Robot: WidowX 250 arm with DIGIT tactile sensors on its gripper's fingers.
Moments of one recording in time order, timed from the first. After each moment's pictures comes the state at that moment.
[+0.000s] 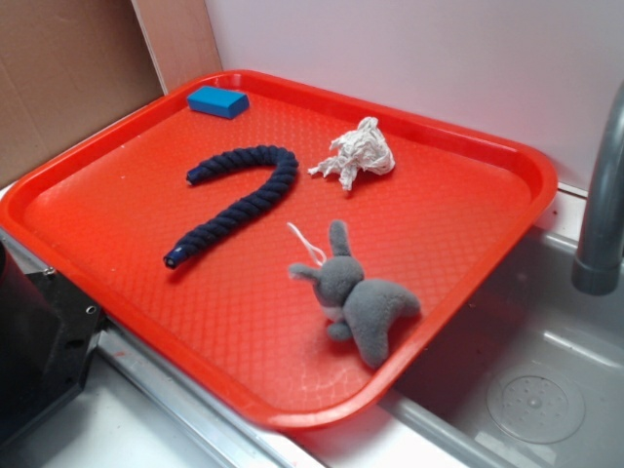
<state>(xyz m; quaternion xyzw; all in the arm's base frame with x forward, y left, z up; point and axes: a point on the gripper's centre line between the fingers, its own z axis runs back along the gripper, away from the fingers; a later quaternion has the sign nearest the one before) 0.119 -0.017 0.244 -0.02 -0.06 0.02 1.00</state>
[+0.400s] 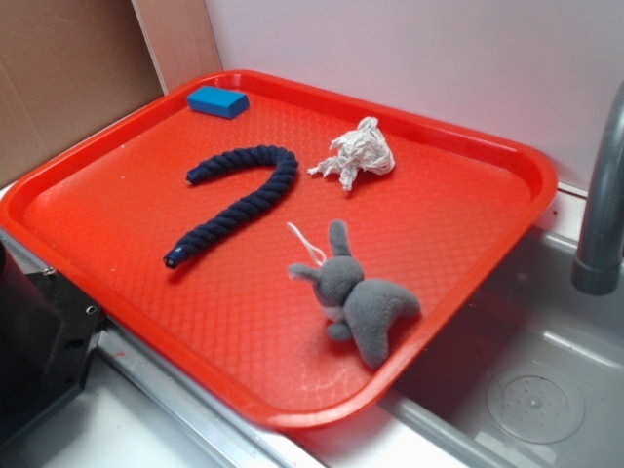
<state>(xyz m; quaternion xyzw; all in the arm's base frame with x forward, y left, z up) 0.118 -0.016 0.241 -0.02 -0.06 0.03 1.00</state>
